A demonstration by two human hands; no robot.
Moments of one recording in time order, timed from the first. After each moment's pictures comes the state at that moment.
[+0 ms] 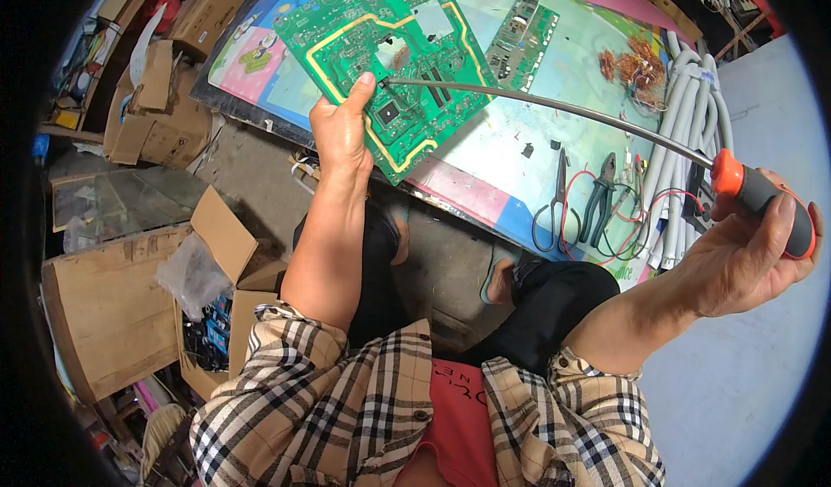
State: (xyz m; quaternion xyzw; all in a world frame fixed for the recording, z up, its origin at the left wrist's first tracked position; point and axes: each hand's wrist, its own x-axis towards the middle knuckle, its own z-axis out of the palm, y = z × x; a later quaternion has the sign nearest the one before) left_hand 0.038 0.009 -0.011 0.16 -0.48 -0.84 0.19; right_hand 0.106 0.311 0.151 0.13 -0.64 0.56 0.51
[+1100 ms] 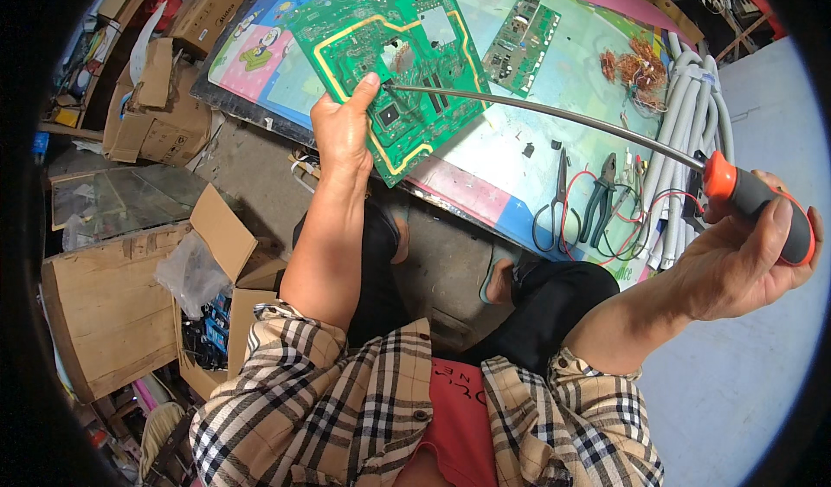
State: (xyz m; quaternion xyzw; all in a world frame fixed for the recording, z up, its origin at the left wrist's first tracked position) left_hand 0.042 0.009 -0.004 0.17 -0.49 -0.83 0.18; right_hand 0.105 0.294 0.148 0.12 -0.64 0.51 0.56
